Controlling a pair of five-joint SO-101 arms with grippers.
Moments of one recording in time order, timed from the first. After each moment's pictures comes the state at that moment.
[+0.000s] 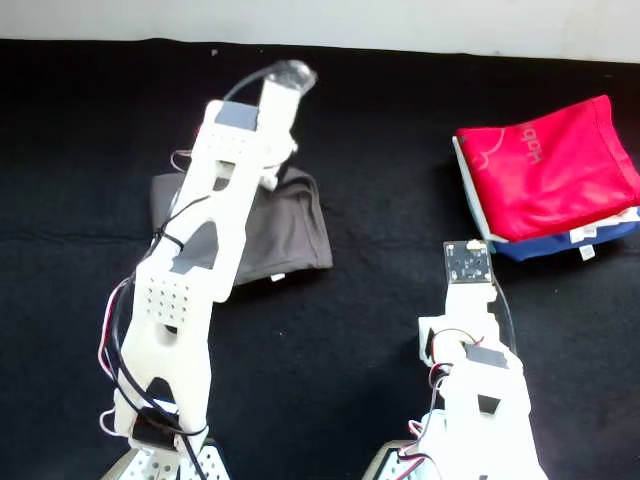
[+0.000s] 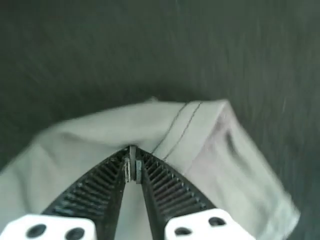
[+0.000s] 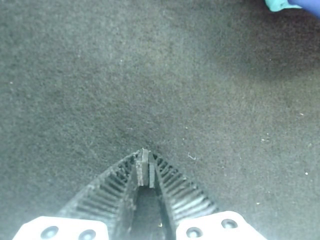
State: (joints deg) left arm 6.2 48.3 -48.1 72.0 -8.5; right arm 6.0 -43.8 86.7 27.2 15.0
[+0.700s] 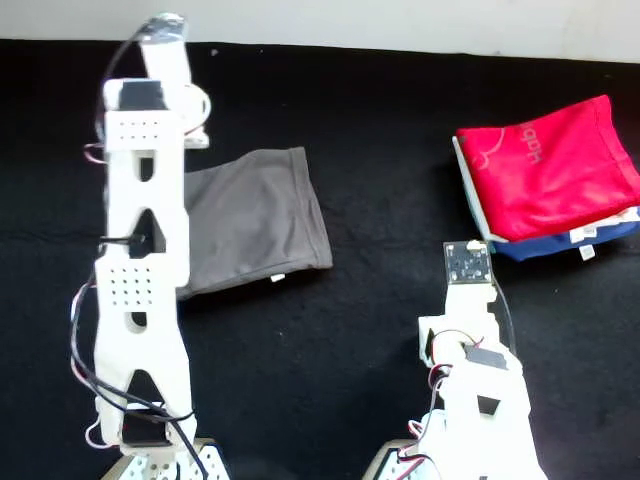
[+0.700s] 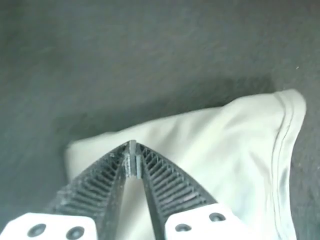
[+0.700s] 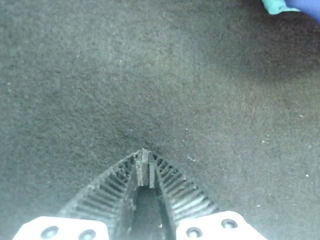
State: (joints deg) left arm -10.2 54.4 -75.4 91.5 3.4; right arm 6.0 -43.8 87.2 25.9 15.1
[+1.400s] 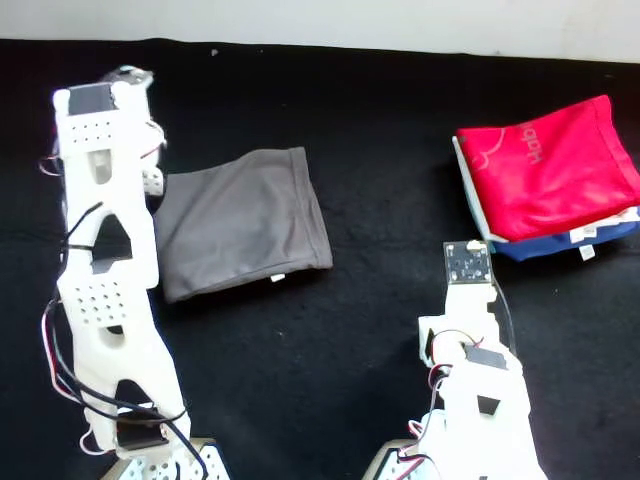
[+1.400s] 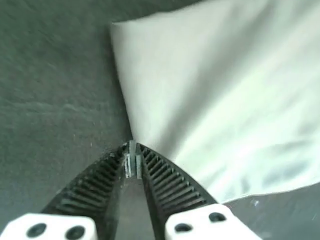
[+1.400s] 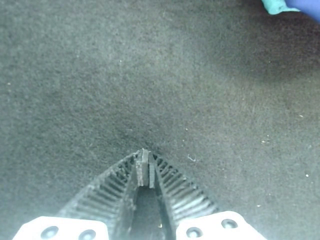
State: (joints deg) left arm -16.8 44.3 -51.2 100.4 -5.1; right arm 6.0 -43.8 87.2 25.9 15.1
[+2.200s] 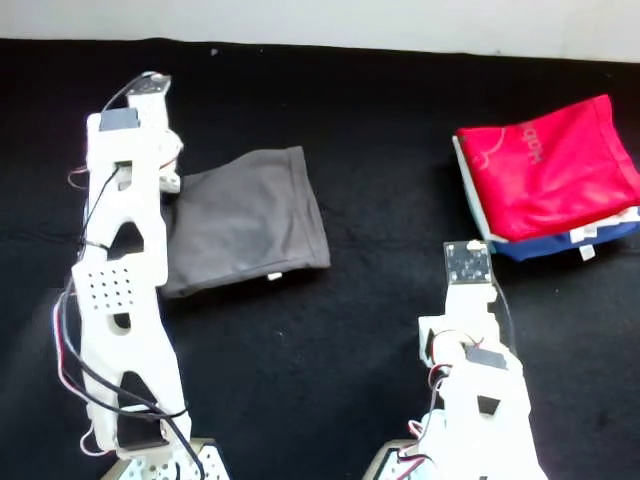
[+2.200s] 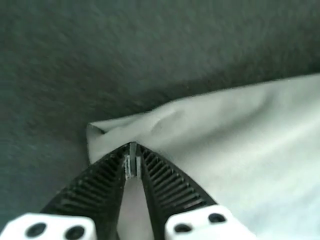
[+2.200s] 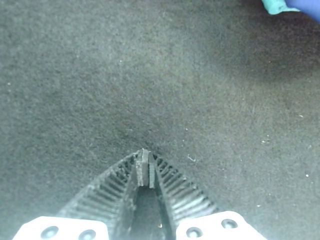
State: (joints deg) left arm -17.1 56.4 -49.8 78.3 -5.9; right arm 6.0 -43.8 87.2 25.9 15.1
